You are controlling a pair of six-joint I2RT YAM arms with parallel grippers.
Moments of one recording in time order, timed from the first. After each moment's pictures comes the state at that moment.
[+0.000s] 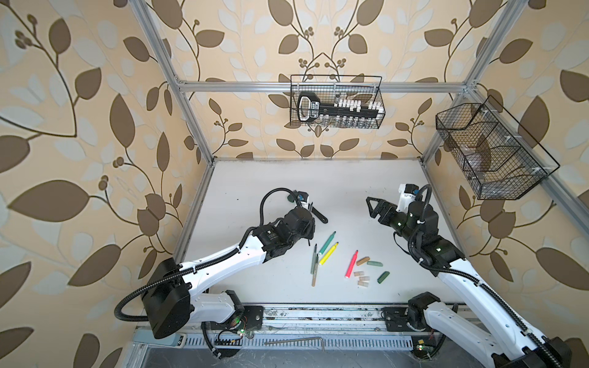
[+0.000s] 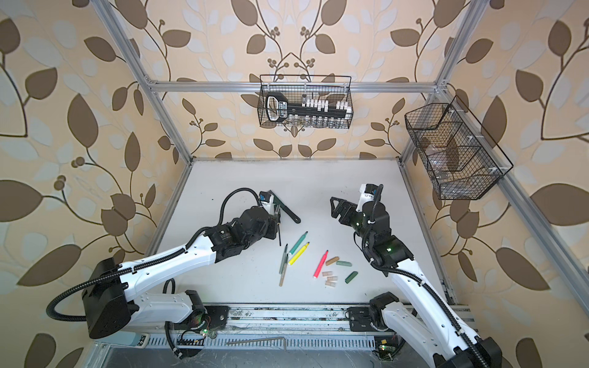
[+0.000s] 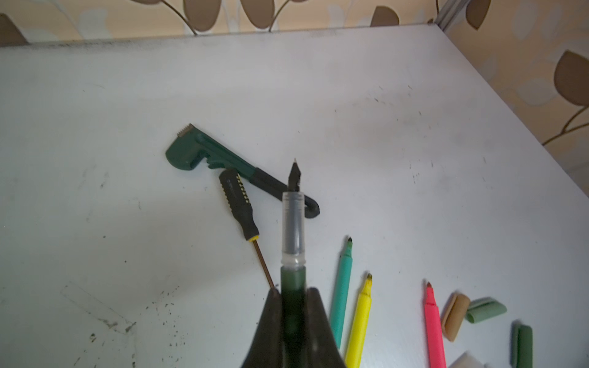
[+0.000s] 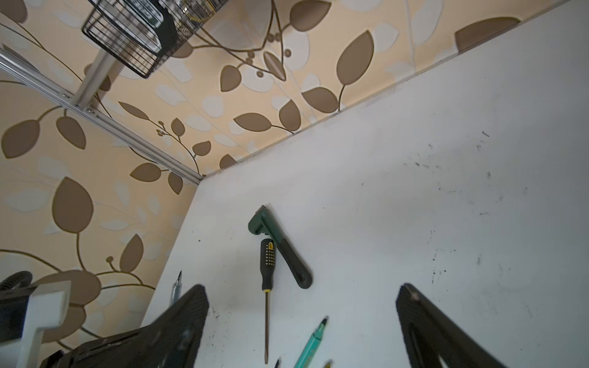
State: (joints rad) left arm -0.85 1.25 0.84 -0.23 -0.29 -0.45; right arm 0.34 0.86 0.67 -0.17 0.03 0.62
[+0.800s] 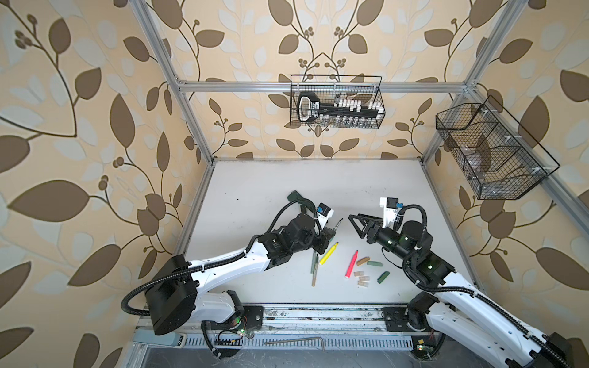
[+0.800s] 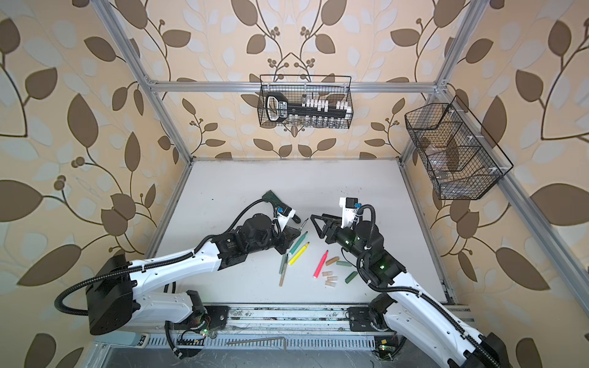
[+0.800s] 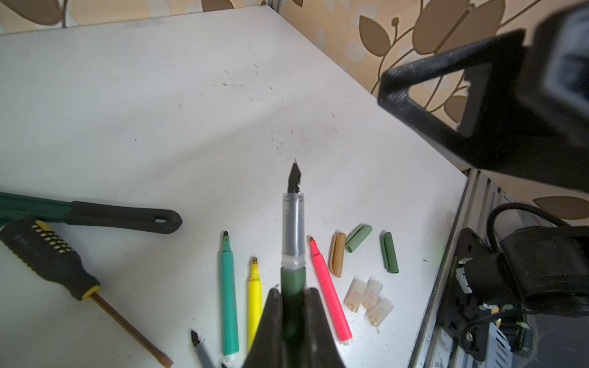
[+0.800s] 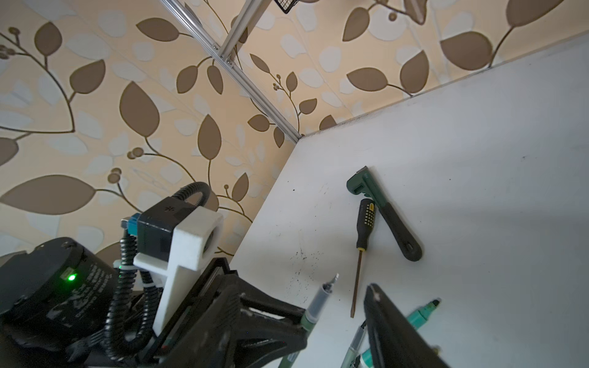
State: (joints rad) left arm -0.93 1.29 0.79 0.02 0.08 -0.31; right arm 0.57 0.77 0.49 0.14 -0.15 0.69
